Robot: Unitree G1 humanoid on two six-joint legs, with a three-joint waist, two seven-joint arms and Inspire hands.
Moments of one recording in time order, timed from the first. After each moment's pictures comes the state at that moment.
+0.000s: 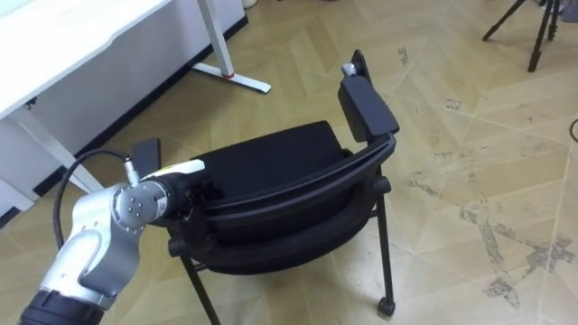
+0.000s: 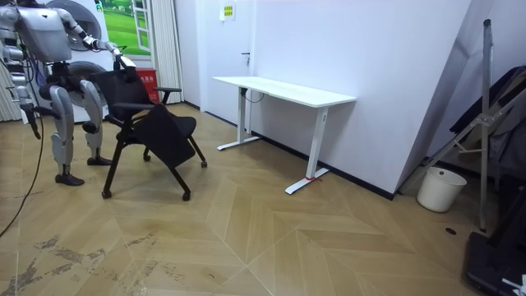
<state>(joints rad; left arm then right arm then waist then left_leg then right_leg) -0.23 0.47 -0.26 0.09 0.70 0.38 -0.73 0.05 -0.29 -0.24 1.35 0.39 0.12 -0.05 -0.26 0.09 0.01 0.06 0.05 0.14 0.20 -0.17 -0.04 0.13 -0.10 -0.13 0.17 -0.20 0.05</state>
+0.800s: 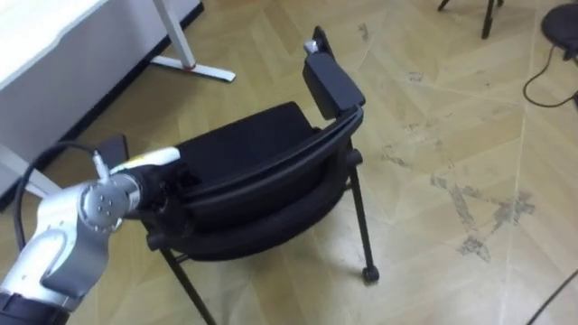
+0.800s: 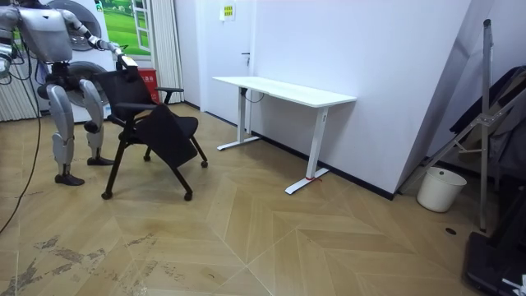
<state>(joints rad) -0.21 0.59 -0.22 0.05 0.67 0.34 -0.66 0.17 -0.34 -0.54 0.23 0.11 0.06 -0.60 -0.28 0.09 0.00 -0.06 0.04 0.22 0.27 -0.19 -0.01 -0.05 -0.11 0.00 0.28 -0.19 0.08</state>
